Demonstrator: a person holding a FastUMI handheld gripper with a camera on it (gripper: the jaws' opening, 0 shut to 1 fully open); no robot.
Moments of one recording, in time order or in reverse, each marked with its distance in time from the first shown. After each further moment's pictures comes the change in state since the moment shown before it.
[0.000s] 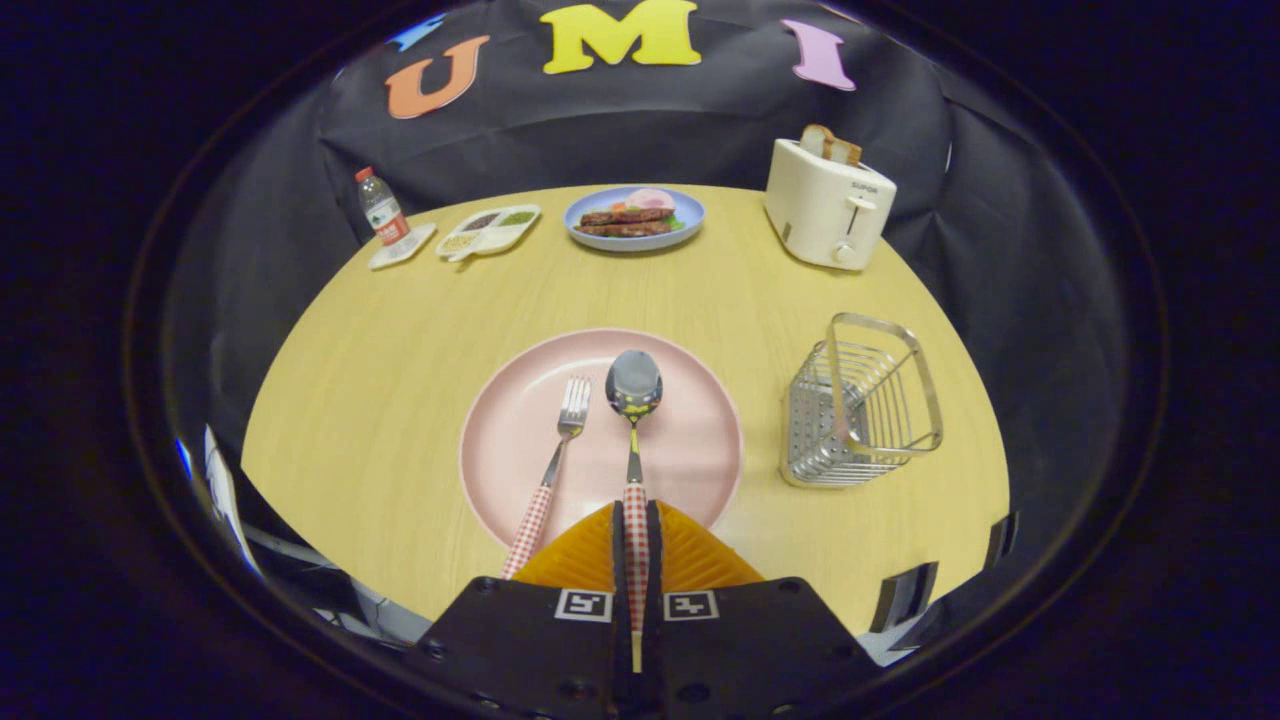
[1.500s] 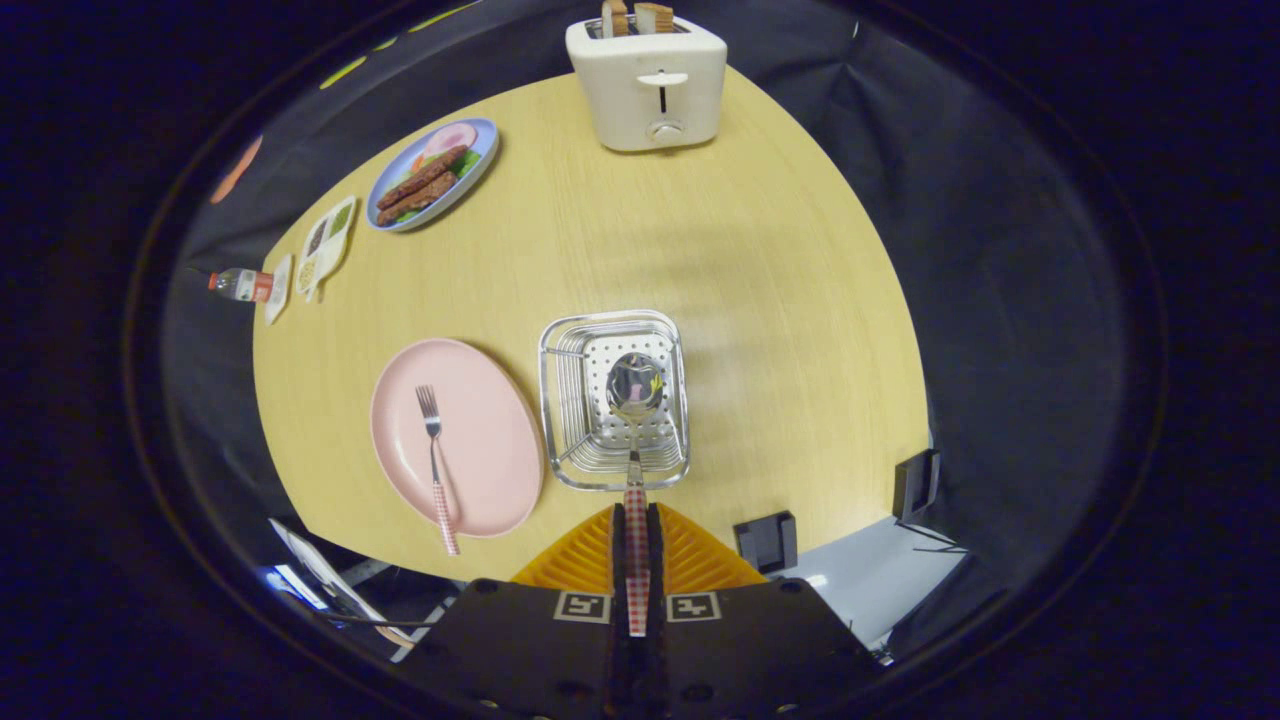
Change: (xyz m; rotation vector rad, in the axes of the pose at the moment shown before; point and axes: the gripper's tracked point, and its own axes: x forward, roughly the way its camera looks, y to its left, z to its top) arm -0.019 -0.134 0.039 0.271 0.571 -0.086
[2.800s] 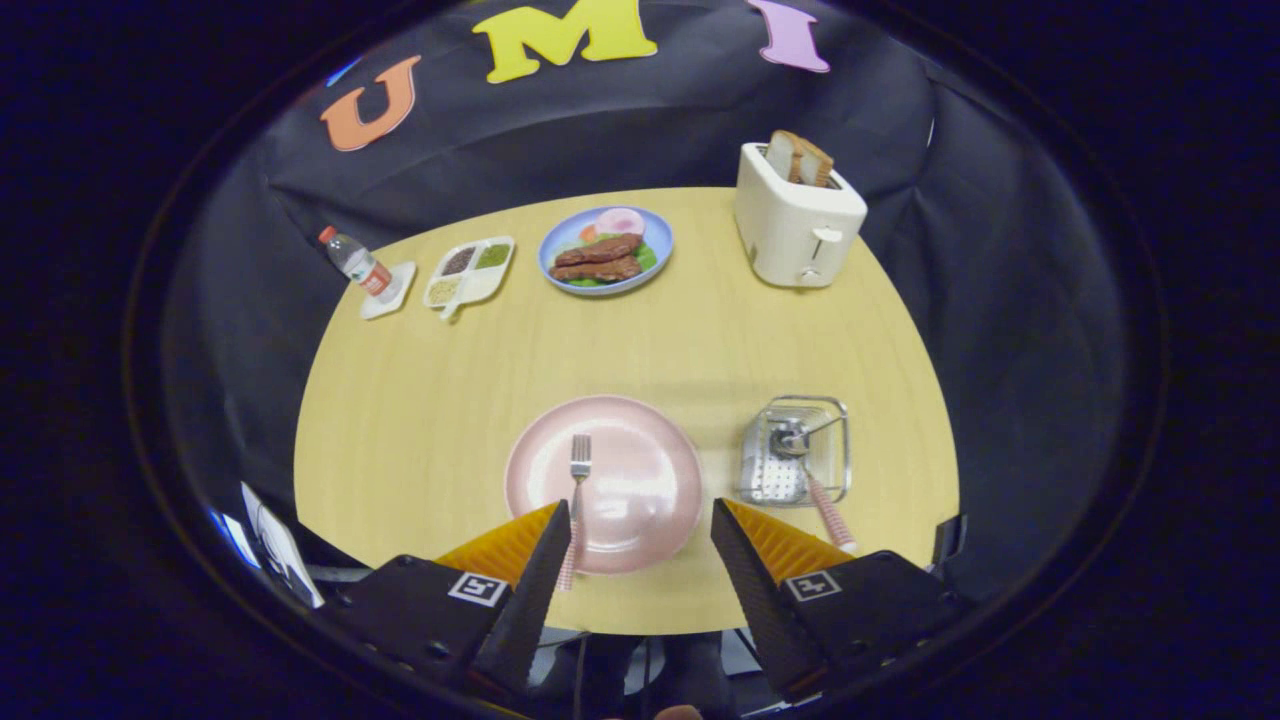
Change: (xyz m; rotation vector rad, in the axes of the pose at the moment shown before) arm -0.032 0.156 -0.034 -0.214 -0.421 0.116
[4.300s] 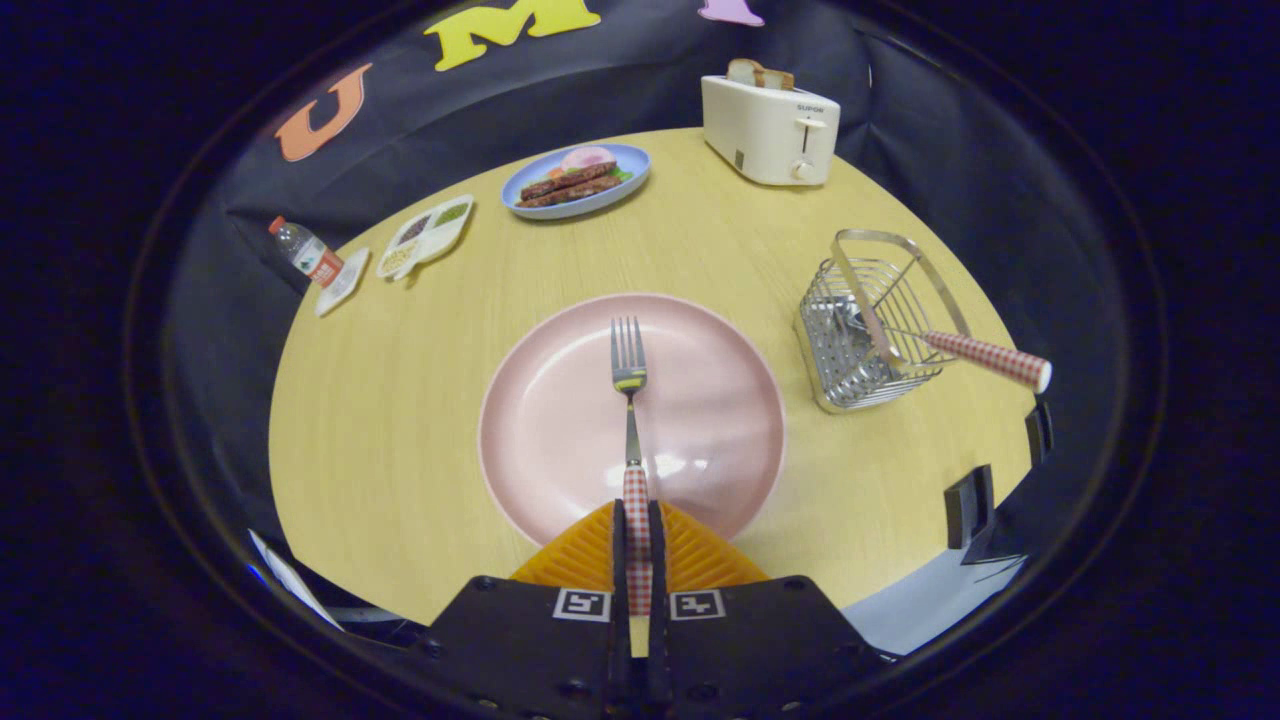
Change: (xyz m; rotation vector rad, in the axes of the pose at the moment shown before) arm 0.058 0.015 -0.061 0.196 0.010 -0.033
